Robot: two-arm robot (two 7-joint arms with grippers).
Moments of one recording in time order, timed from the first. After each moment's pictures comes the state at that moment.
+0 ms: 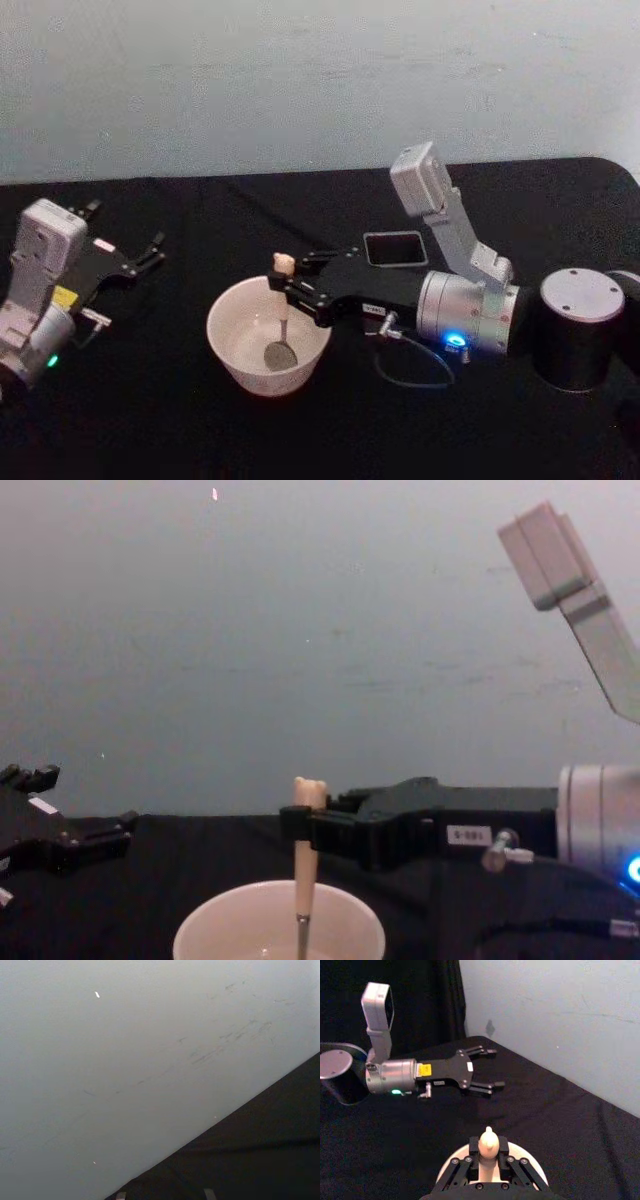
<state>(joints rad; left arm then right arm) -0.20 0.60 0.45 -1.41 -0.25 -0.12 0.03 0.39 0.44 -0.62 -1.54 0.52 0.24 0.56</state>
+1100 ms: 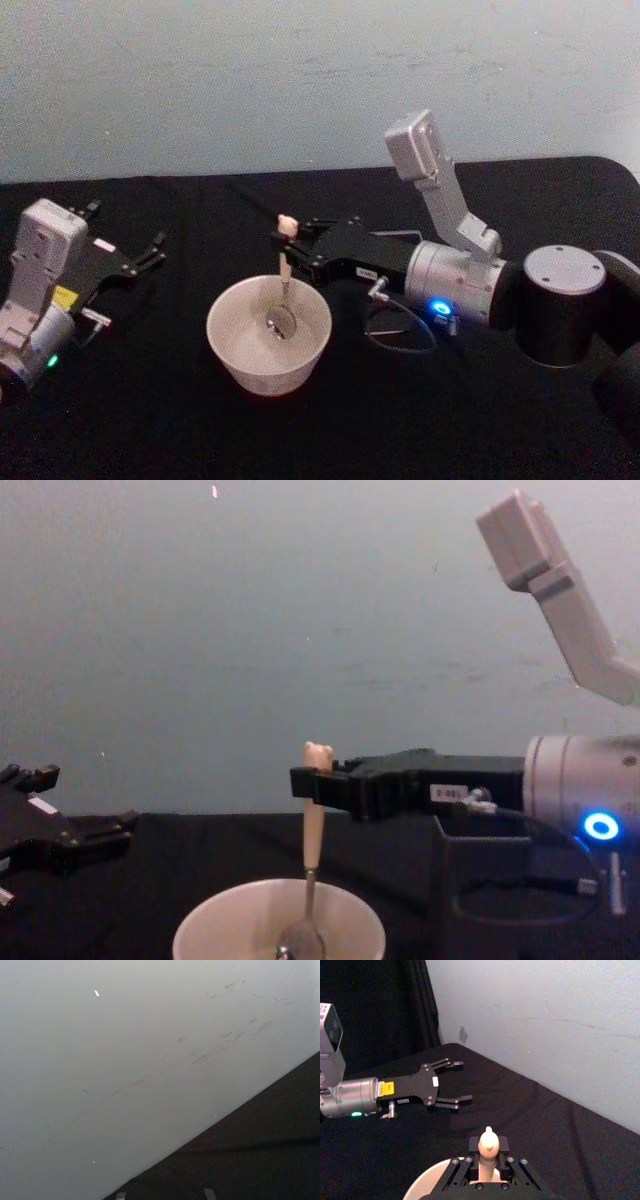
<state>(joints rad) -0.20 0.60 0.45 -1.41 -0.25 -0.12 0.03 0.44 0.38 -0.61 -1.46 0.52 0.25 0.48</state>
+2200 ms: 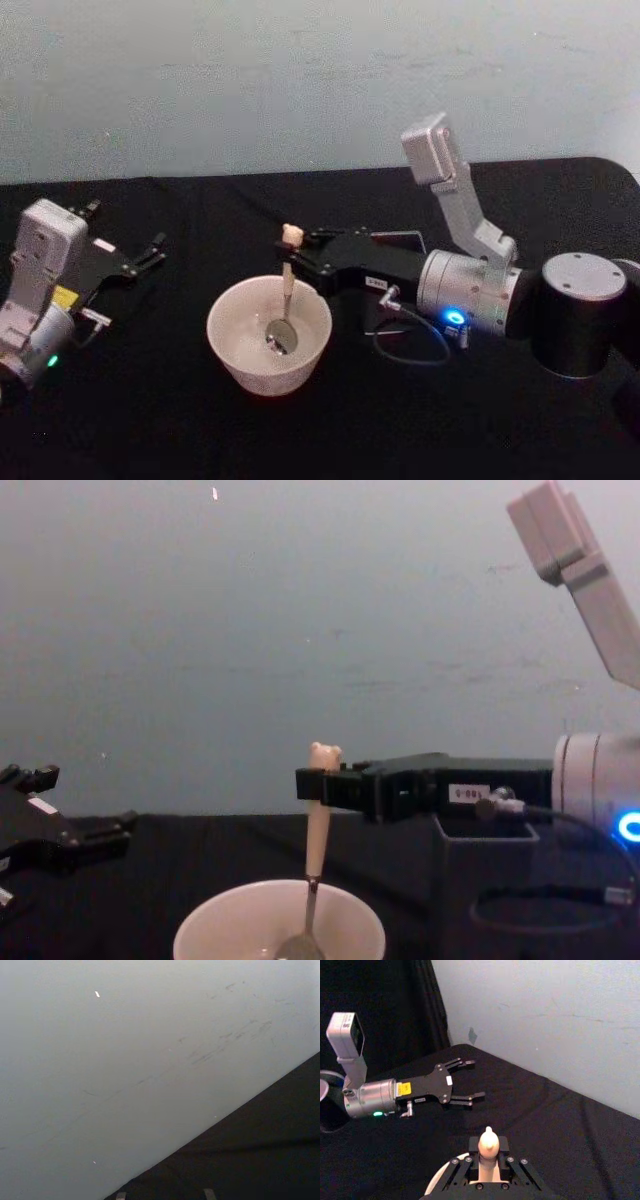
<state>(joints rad) -0.20 0.60 0.45 -1.41 -0.25 -0.12 0.03 0.40 0.43 -0.60 -1.54 0.59 0.30 0.47</state>
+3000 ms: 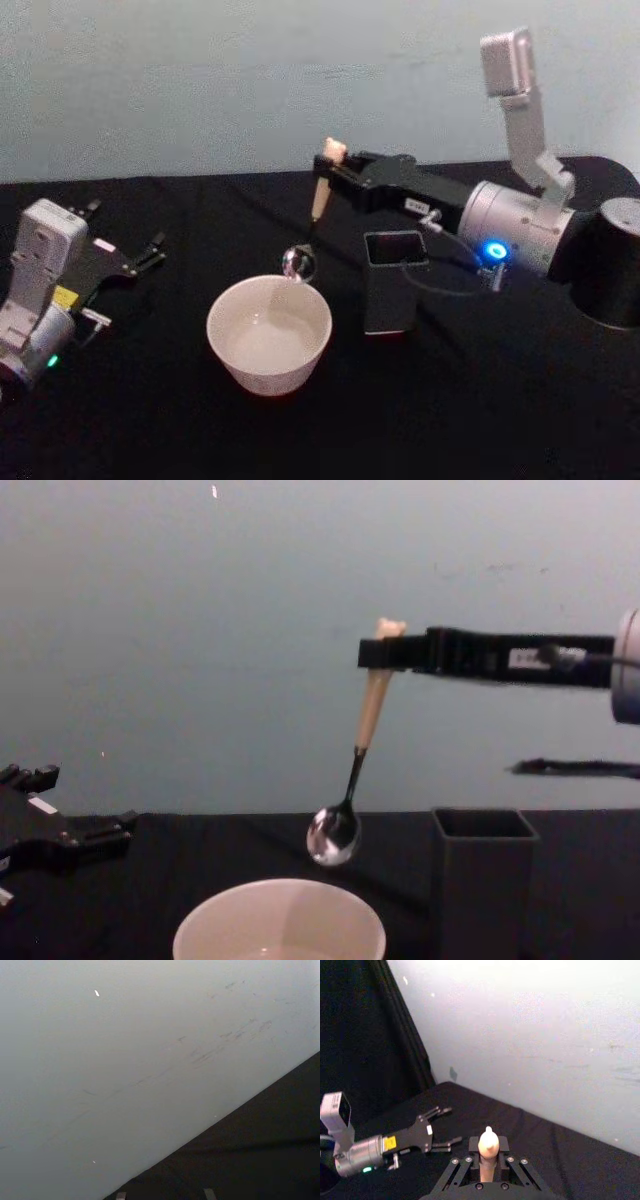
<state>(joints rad) -0.20 0.60 0.45 -1.41 -0.25 -0.12 0.03 0.43 0.45 -0.49 -1.60 0.76 0.36 0.39</state>
